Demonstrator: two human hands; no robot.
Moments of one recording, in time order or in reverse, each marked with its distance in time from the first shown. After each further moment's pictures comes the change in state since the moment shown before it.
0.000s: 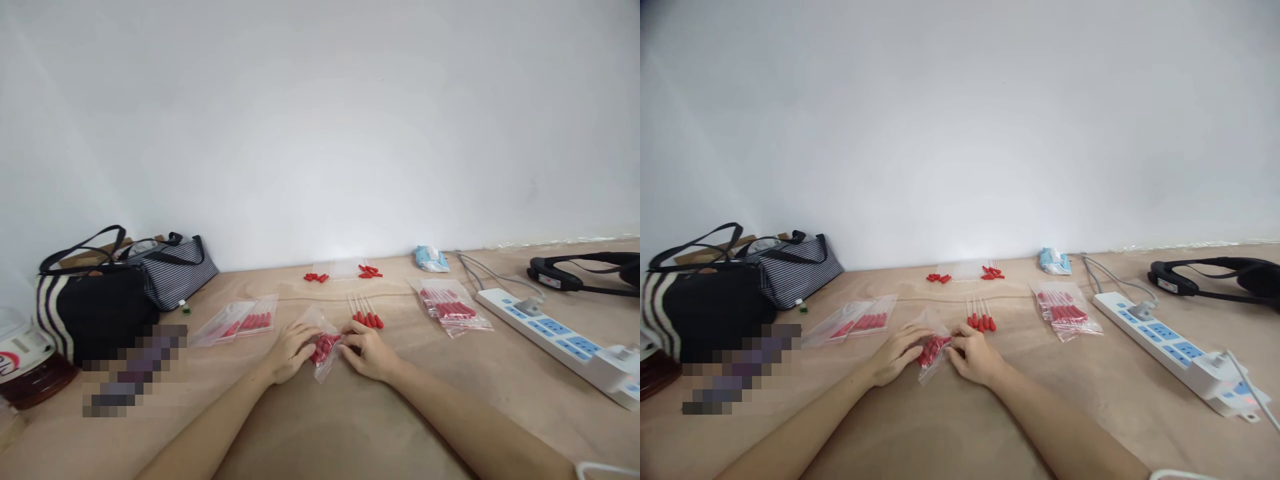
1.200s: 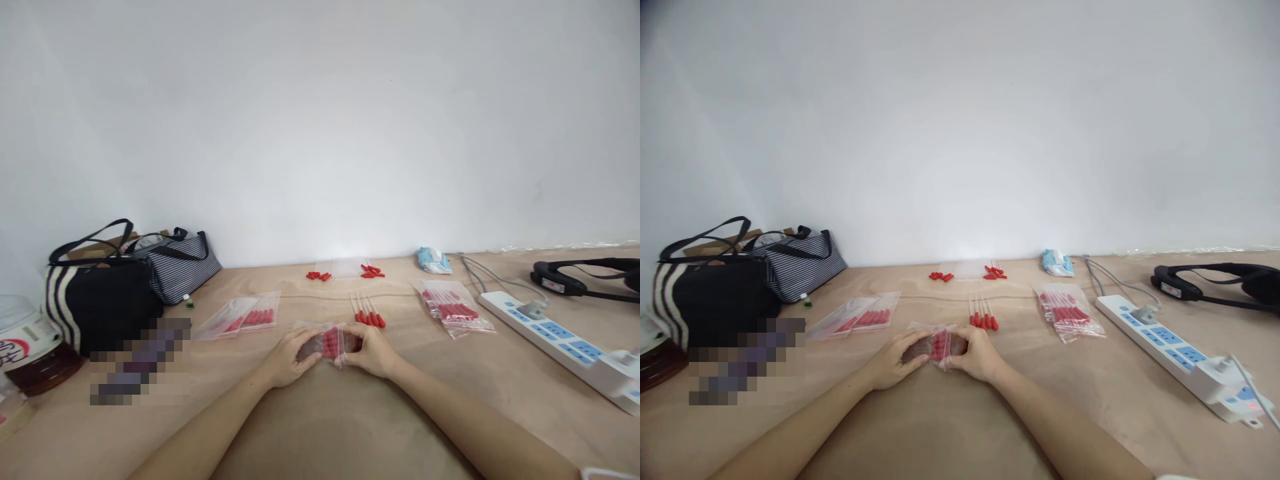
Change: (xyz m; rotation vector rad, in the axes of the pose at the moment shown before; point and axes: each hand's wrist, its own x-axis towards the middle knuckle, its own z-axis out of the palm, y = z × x) left_hand -0.012 0.005 0.007 -0.049 0.058 -0.025; right_hand 0.006 -0.013 -0.004 0.347 -0.060 0.259
